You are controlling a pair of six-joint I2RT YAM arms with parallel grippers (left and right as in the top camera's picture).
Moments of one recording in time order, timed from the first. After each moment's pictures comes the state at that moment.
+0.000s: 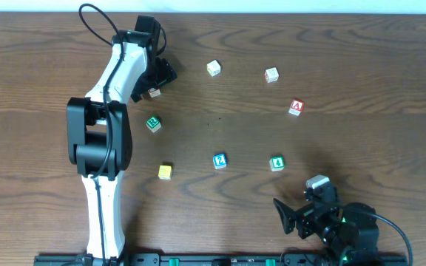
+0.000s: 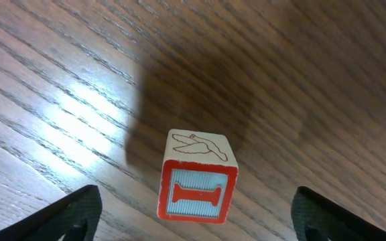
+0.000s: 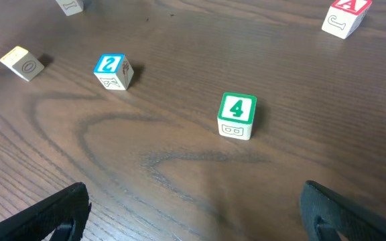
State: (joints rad) left arm -0.15 2.34 1.95 -1.05 -0.01 -0.73; right arm 0.11 0.01 0.19 -0.80 -0.39 -0.05
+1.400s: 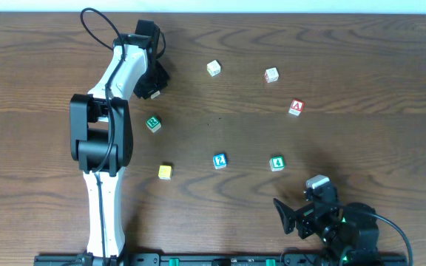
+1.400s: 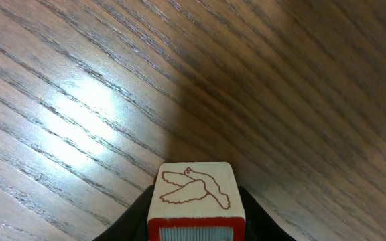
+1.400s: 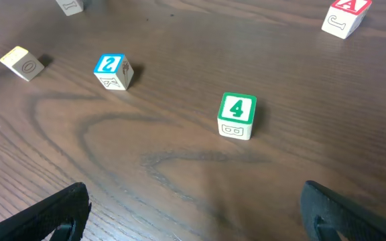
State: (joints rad) left arm -0.14 2.38 1.95 -1.02 -0.01 -0.75; right arm 0.11 0.01 0.19 -0.80 -0.39 -0.05
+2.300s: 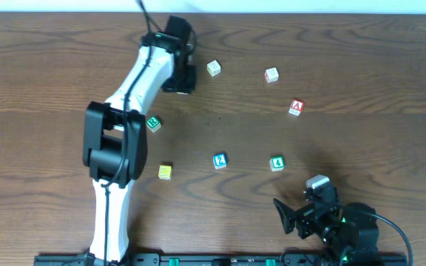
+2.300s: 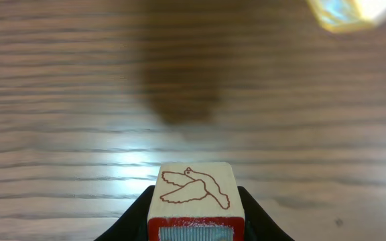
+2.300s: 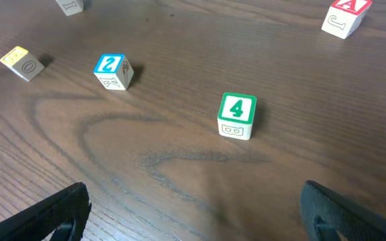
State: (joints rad) left arm -0.31 2.30 1.95 -1.03 0.06 -0.18; right arm 0.11 0.01 0.19 -0.80 -0.39 -0.05
